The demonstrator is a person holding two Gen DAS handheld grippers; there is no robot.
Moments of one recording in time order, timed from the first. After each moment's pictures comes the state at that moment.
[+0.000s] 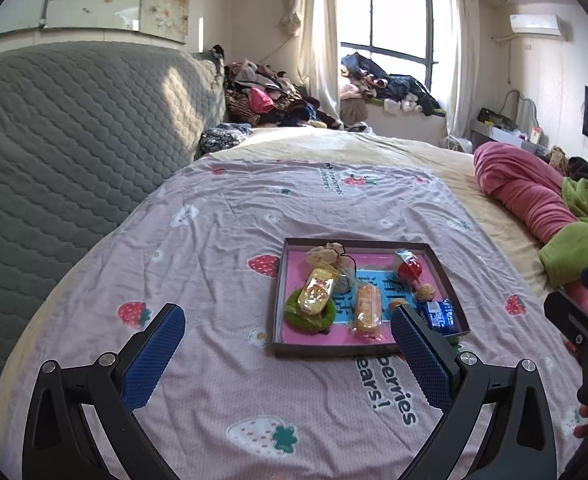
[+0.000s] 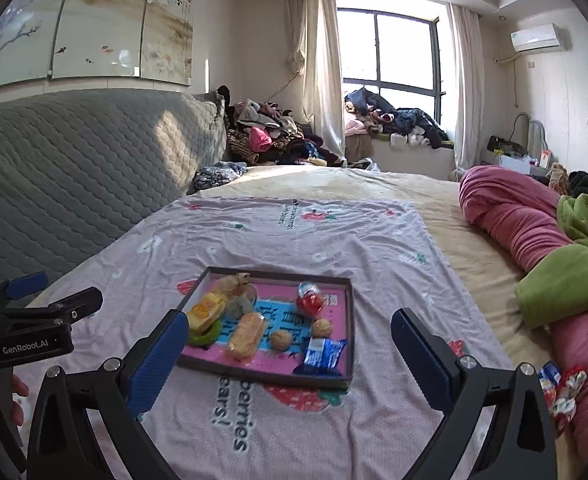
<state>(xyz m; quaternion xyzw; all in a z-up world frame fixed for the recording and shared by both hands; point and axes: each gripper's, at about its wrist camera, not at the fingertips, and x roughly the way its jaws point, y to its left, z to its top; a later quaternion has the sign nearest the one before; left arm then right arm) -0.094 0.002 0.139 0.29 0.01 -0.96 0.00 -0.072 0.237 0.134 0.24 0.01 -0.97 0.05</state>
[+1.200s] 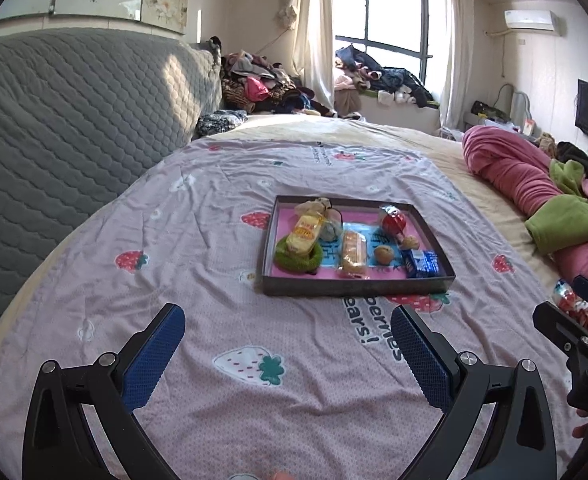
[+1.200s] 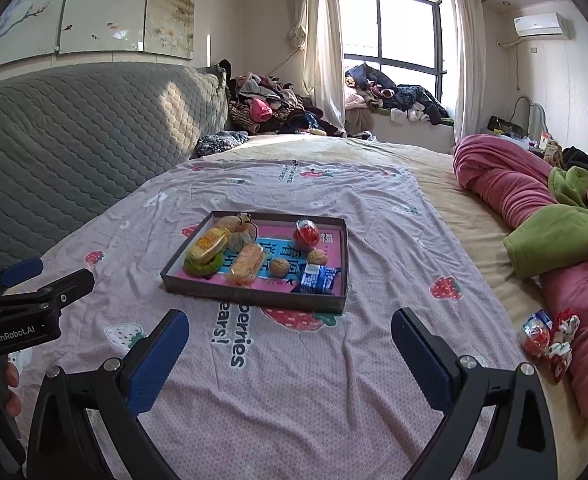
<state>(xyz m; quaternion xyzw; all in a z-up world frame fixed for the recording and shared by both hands) -0.029 0.017 0.089 0.30 0.02 -0.95 -0.01 -0.012 0.249 0.083 0.29 0.01 -0.96 0.05</state>
